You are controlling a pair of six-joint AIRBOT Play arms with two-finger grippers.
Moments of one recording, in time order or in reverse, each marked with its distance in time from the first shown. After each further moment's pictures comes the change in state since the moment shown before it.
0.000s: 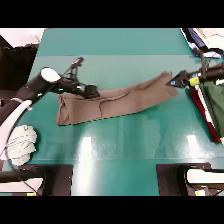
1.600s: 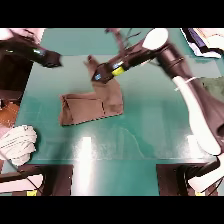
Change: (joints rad) left arm 0.265 0.088 0.525 0.509 -0.408 -0.078; right arm 0.795 -0.293 0.583 0.006 -0.181 0.123
